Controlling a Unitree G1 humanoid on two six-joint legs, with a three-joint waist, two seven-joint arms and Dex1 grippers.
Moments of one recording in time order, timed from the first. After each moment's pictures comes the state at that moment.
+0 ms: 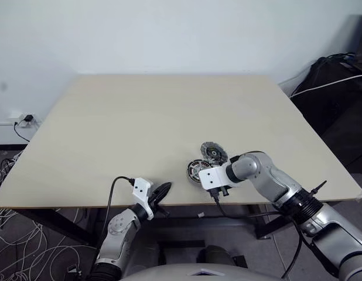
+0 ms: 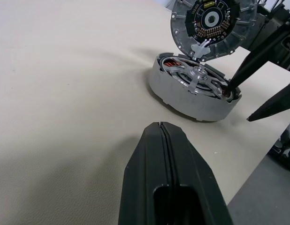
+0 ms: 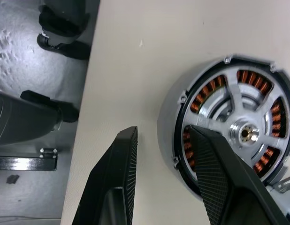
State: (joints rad) left arm 0.13 0.07 -0.15 0.24 -0.23 -0.10 -0.63; right arm -0.50 -0.67 0.64 0.07 -0.34 0.19 1.15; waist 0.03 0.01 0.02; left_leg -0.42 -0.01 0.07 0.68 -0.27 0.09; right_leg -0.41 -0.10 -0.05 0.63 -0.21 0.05
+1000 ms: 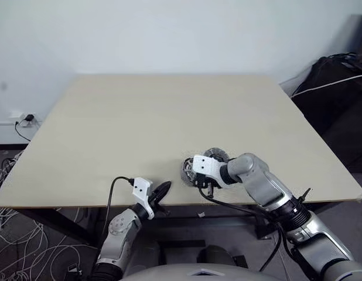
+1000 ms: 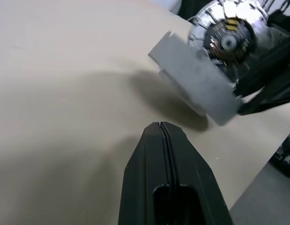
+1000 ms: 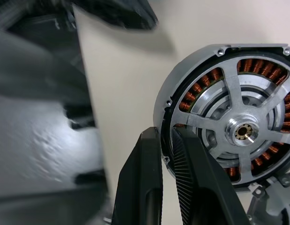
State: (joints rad) left arm 0.14 0.06 -0.15 0.24 -0.25 -0.09 -0.61; right arm -0.42 -0.50 0.50 -0.18 -0.19 0.85 1.12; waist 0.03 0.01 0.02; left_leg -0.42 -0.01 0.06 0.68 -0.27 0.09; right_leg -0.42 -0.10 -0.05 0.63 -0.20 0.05
